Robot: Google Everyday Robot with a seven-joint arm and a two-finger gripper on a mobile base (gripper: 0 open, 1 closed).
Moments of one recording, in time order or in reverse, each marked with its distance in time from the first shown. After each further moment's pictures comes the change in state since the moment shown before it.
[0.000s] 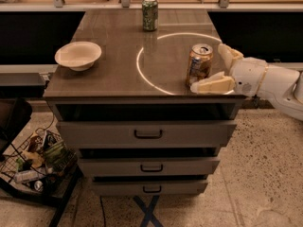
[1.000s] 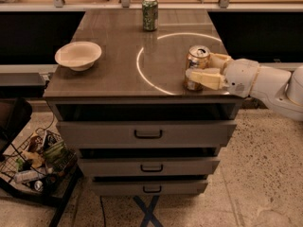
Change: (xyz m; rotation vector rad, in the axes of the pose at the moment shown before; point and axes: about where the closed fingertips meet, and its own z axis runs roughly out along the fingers) arm 0.007 0.005 0.015 -0.015 0.012 0.016
